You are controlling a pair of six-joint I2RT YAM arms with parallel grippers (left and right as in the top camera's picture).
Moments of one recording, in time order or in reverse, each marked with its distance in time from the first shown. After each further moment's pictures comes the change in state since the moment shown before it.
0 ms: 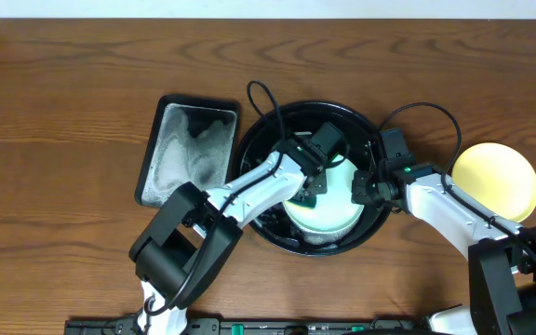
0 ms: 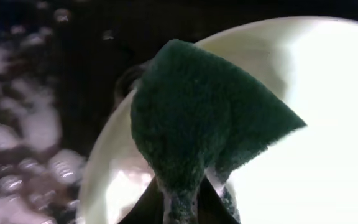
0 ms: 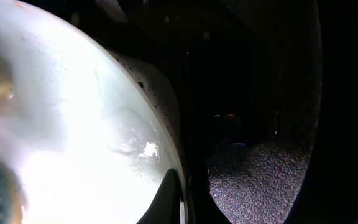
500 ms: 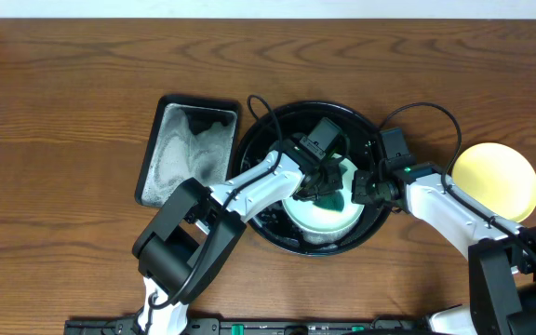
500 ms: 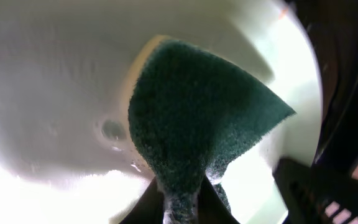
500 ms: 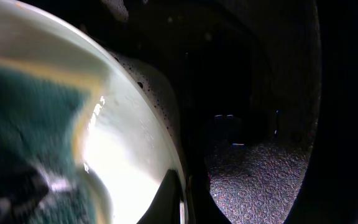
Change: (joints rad) left arm 0.004 0.021 -0.014 0.123 0.329 -0.146; right arm 0.000 0.000 0.000 0.000 0.000 0.001
